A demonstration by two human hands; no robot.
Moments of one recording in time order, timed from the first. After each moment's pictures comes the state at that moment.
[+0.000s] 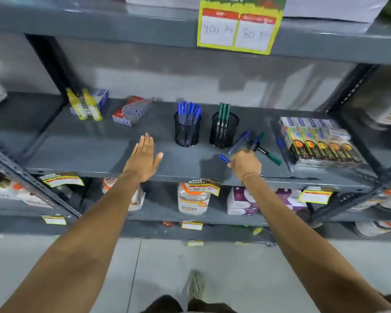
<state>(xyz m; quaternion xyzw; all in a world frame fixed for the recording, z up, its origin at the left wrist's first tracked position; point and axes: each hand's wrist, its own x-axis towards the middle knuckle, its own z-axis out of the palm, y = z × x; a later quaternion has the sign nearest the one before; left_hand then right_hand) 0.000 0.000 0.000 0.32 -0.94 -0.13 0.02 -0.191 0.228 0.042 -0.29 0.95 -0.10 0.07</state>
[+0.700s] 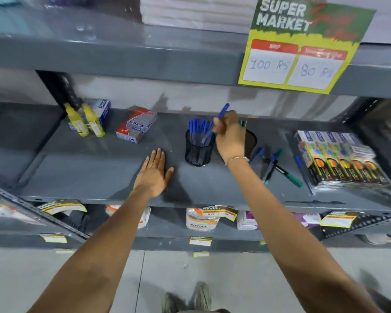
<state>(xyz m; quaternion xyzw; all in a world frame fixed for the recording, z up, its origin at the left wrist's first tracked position) -0.031 -0.047 -0.024 0.30 -0.95 -0.11 -0.01 -0.185 0.097 0.121 -0.22 0.83 -0.51 0.05</state>
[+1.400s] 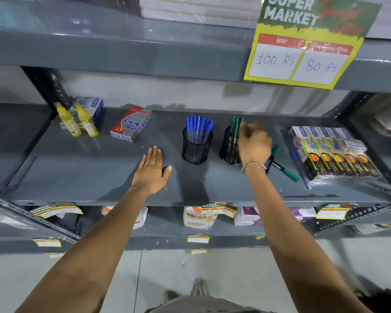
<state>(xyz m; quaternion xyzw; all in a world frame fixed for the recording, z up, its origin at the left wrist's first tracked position) -0.036 -0.051 -0.024 0.29 -0.95 -0.11 -0.02 -0.218 0.137 0.091 -0.12 0.92 -0.37 -0.10</state>
